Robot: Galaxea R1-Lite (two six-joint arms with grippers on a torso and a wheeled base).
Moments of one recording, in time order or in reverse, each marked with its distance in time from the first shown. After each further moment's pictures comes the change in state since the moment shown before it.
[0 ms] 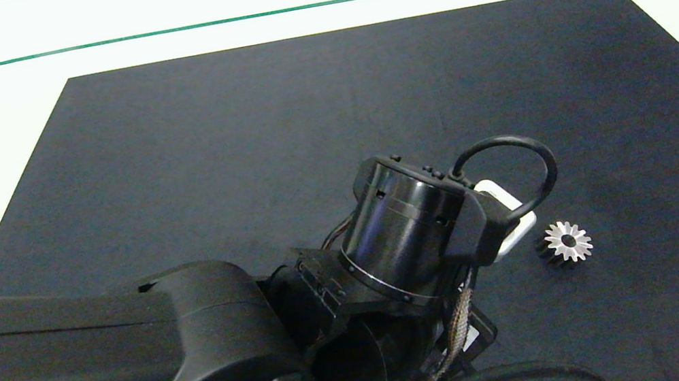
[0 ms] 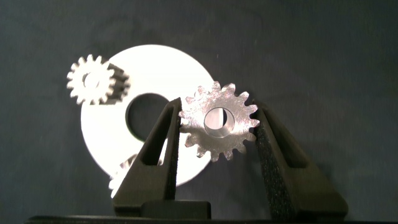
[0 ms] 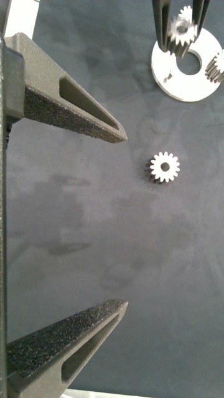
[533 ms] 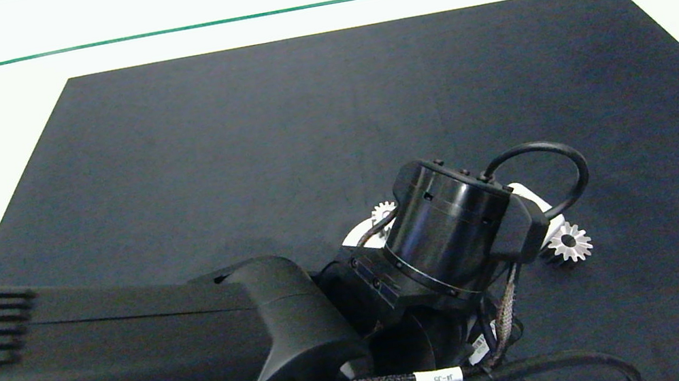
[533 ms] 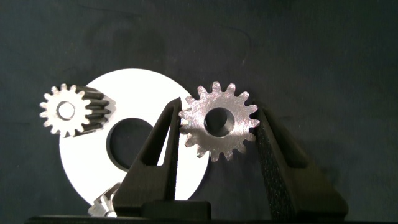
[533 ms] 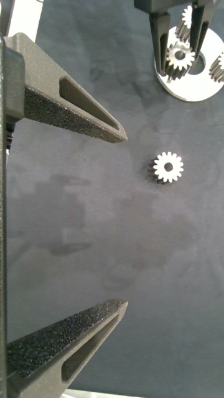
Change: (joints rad) left arm -0.013 0.086 -0.077 -0.006 -0.001 0.001; right arm 0.001 -0.005 0.003 0.010 0.001 0.000
